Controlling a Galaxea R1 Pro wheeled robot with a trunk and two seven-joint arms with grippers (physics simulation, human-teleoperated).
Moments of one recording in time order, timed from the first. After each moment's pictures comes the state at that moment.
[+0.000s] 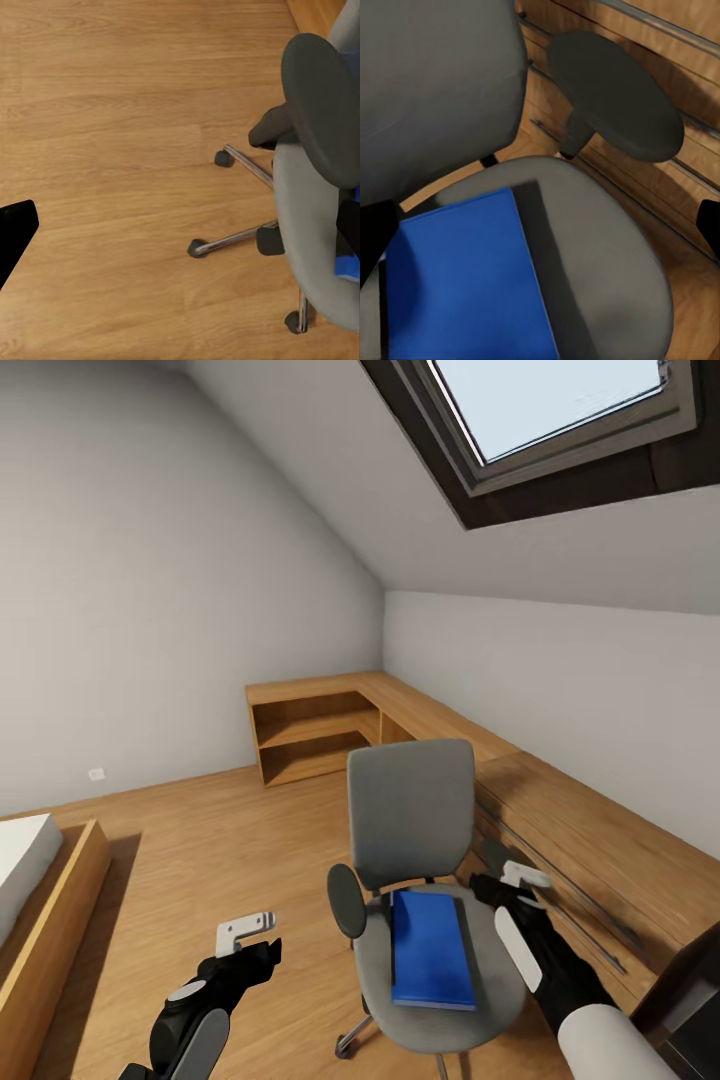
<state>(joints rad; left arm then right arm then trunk) -0.11 0.03 -0.27 -1.58 0.56 0.63 0.59 -0.57 -0.04 0.05 -0.82 -0.37 0.30 -0.33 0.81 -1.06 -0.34</state>
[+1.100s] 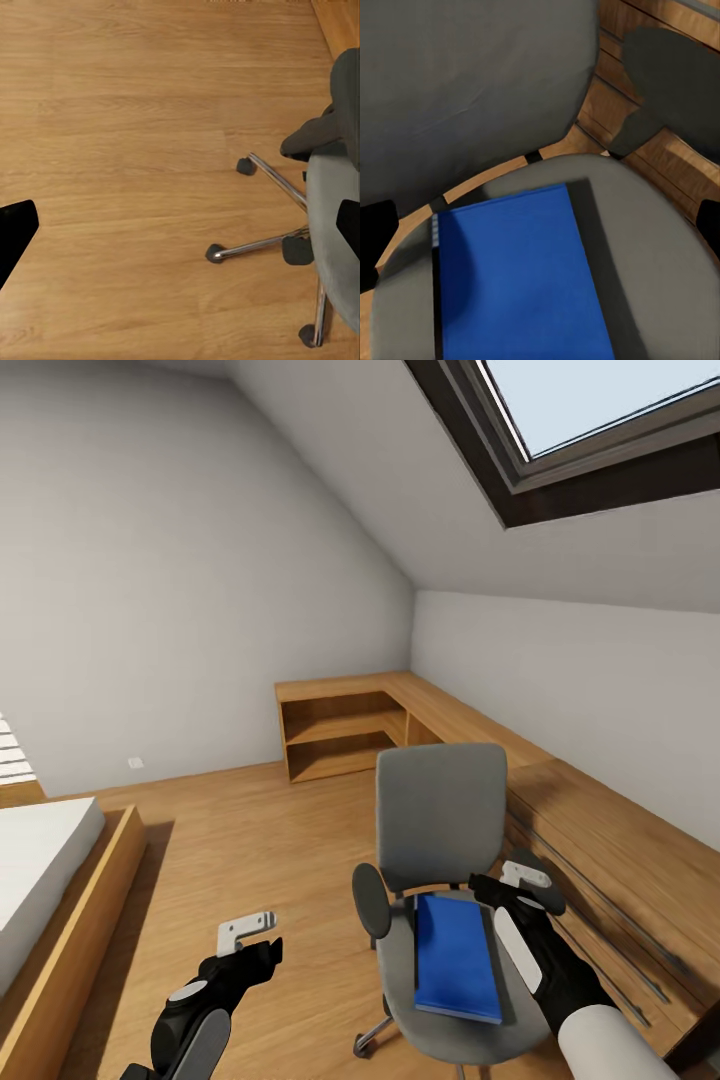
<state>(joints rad) -0.11 0.03 -0.28 -1.58 0.56 0.62 0.59 -0.57 -0.04 0.05 -0.82 -0.37 0.30 -0.33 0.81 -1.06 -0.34</state>
